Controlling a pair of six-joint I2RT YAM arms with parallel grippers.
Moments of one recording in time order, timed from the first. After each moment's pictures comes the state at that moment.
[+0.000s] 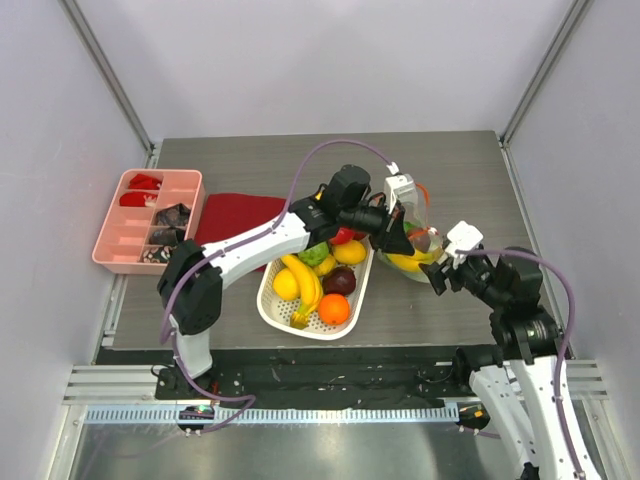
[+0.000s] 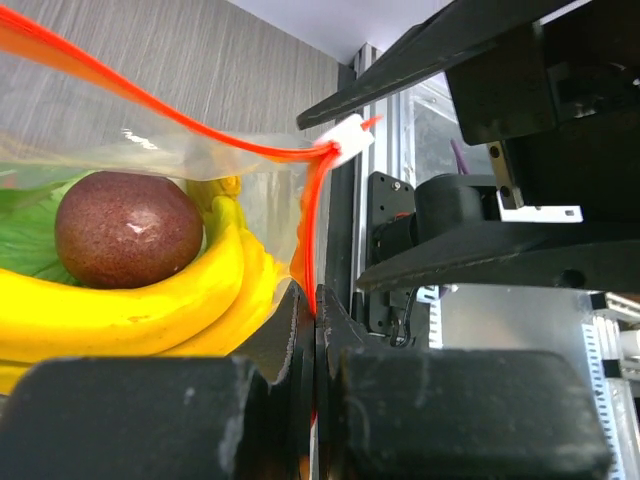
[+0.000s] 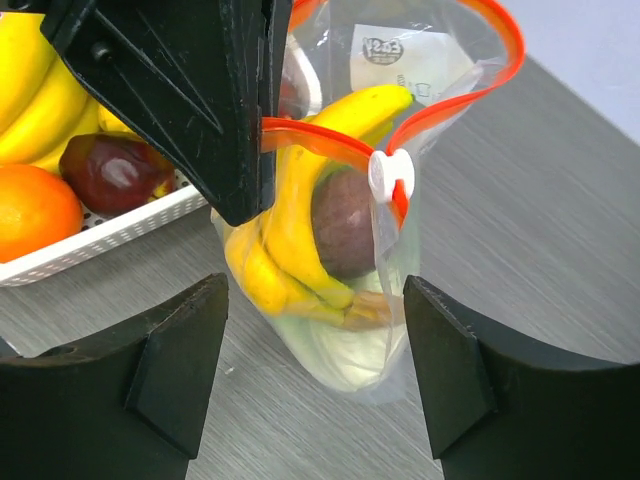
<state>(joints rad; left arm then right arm) -0.88 1.85 1.56 -0.11 0.75 -0.26 0.12 0.45 0.69 -0.55 -0.46 -0.43</state>
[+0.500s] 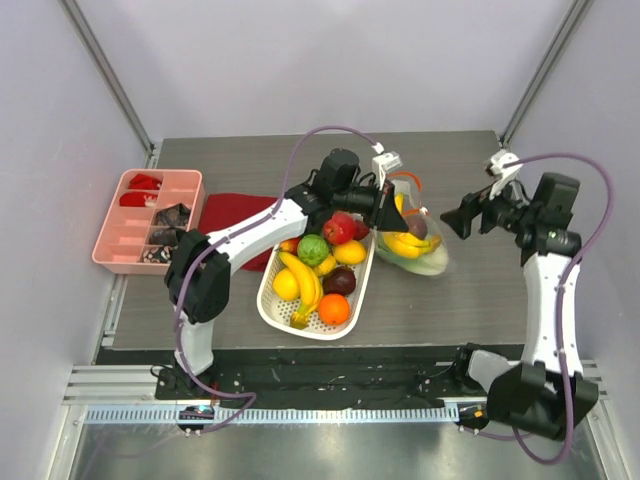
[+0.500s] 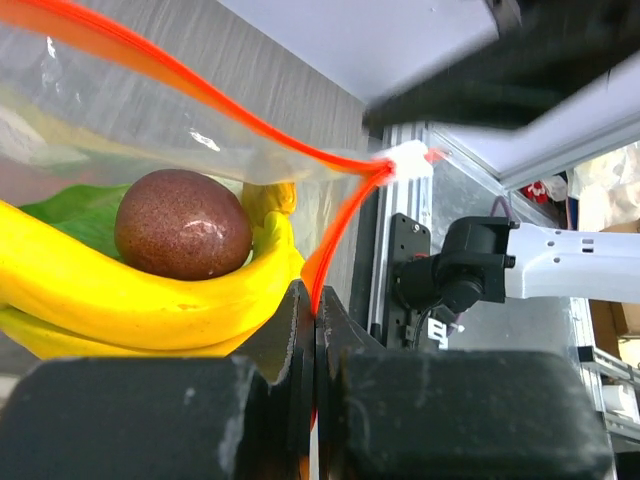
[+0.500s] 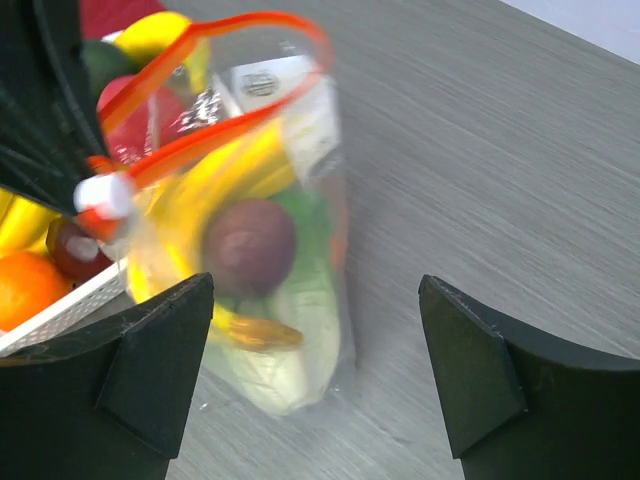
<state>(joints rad) -0.79 1.92 1.62 -0.06 0.77 -0.37 -0.26 1.00 1.01 -0.54 -0.84 -0.43</state>
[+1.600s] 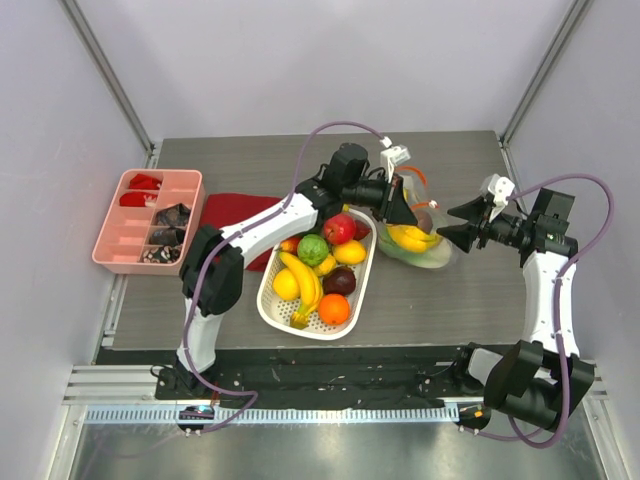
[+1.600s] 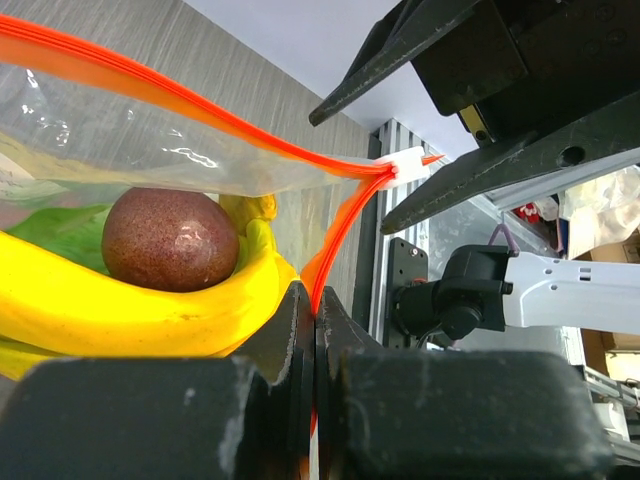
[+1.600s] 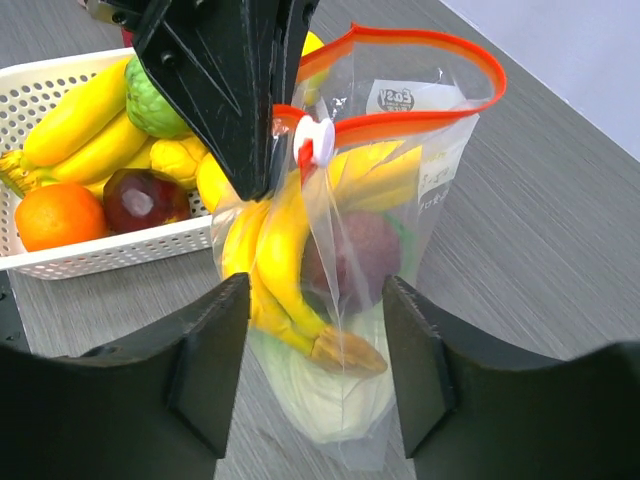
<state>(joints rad) -0.79 2.03 1.76 -0.05 0.78 -0.42 -0.40 1.11 0.95 -0.60 -1.30 -0.84</state>
